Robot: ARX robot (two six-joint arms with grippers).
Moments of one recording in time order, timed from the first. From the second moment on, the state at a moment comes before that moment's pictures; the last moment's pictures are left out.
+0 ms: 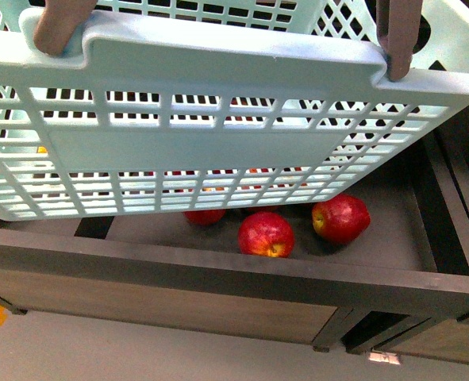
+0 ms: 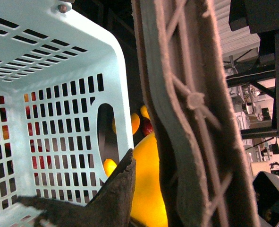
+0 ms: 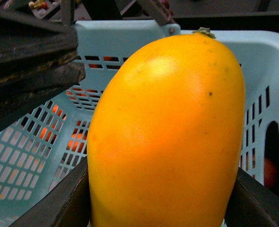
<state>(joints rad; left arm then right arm) -0.47 1.65 1.31 -0.03 0.35 -0.87 0.34 1.41 0.85 0.27 -0.27 0.22</state>
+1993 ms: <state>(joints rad) -0.47 1.65 1.31 -0.03 0.35 -0.86 0.08 0.92 0.17 0.74 0.08 0.00</state>
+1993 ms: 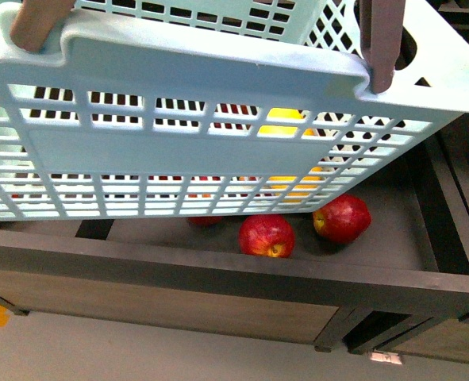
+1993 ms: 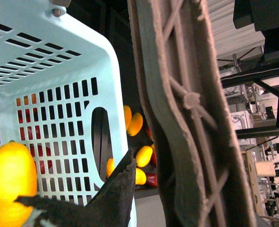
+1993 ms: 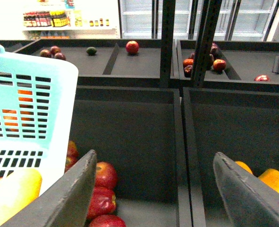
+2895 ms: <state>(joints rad) -0.47 1.66 1.31 -0.03 0.35 -0.86 0.08 0.91 0.17 0.73 0.08 0.00</state>
